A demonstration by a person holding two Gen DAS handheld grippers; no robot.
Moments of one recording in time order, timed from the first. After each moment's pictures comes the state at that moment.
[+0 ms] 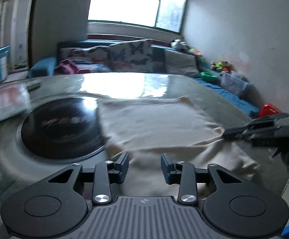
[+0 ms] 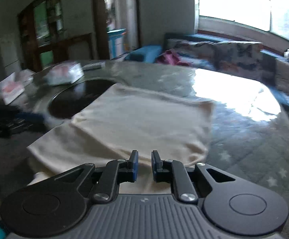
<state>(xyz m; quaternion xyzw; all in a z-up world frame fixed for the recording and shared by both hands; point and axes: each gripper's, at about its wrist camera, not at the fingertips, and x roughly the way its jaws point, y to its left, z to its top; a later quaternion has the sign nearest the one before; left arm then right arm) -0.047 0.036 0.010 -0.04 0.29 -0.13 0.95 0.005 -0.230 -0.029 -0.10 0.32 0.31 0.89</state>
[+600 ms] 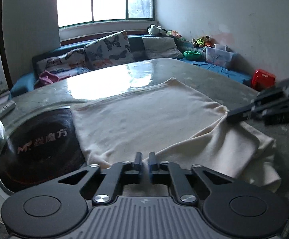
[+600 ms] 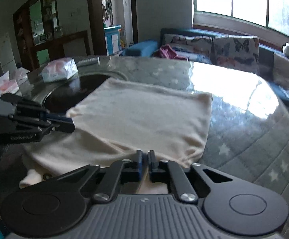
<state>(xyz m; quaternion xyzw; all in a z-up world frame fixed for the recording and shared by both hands) -0.009 0.012 -0.019 0.07 0.30 -0.16 0.94 0.009 -0.232 -0.034 -0.09 0.33 0.30 0.89</state>
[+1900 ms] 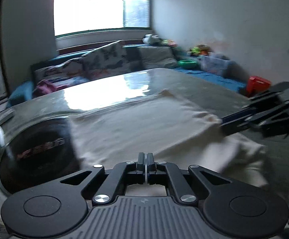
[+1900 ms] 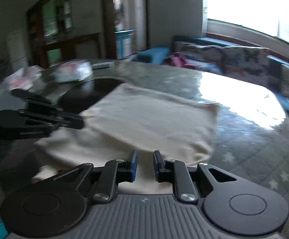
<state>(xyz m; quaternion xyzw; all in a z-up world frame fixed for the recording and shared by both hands) -0.028 -0.002 -0.008 0.07 0.27 -0.20 0.94 -0.008 -0.233 -0.027 -0.10 0.32 0.35 0.87</state>
